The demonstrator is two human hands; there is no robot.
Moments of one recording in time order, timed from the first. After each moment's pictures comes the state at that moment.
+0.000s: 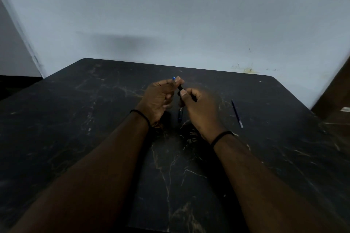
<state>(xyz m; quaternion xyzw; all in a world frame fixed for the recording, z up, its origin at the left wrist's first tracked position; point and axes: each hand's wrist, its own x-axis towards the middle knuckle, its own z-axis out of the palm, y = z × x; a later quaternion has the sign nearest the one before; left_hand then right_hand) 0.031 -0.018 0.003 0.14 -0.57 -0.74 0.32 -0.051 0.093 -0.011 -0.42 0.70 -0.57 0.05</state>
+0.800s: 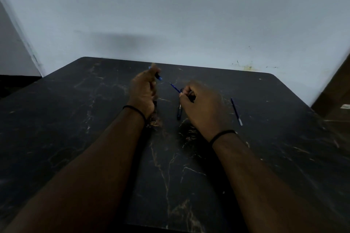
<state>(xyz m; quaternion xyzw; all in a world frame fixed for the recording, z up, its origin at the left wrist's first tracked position) 0.041 -0.030 0.015 0.26 -0.48 -0.69 0.47 -0.043 0.113 0.004 -0.45 0.76 -0.45 -0.10</state>
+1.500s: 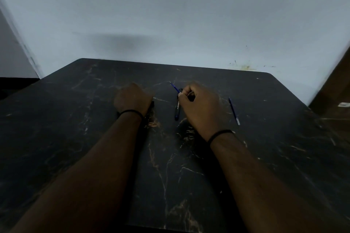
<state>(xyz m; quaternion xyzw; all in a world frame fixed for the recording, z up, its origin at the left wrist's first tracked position) 0.055 -0.047 -0.002 0.55 -0.77 -0.13 0.30 -0.045 0.111 0.001 -0.42 0.76 -0.49 -0.07</state>
